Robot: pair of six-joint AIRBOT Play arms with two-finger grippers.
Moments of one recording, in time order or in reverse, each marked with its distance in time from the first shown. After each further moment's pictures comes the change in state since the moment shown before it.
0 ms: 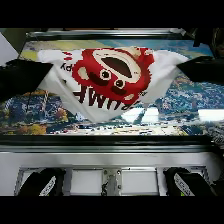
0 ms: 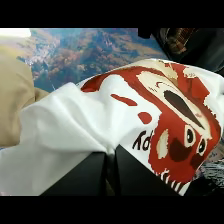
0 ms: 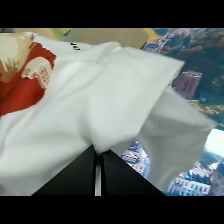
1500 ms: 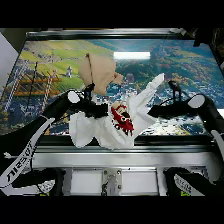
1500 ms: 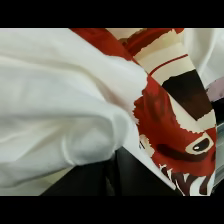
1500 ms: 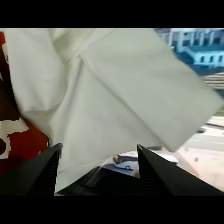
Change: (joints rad) left arm -0.247 -0.749 -0.384 -0.170 0.183 0.071; right arm 0.069 -0.259 -0.641 -0.032 -0.226 -0.013
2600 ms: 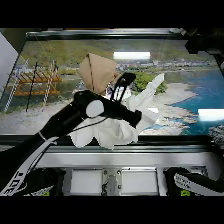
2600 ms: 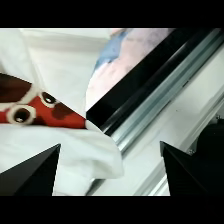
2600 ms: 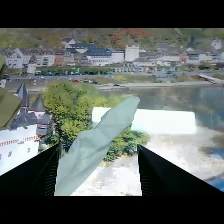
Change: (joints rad) left arm -0.414 0.148 0.320 0.359 -0.050 -0.148; right arm -0.069 -0.166 0.988 -0.381 0.149 0.140
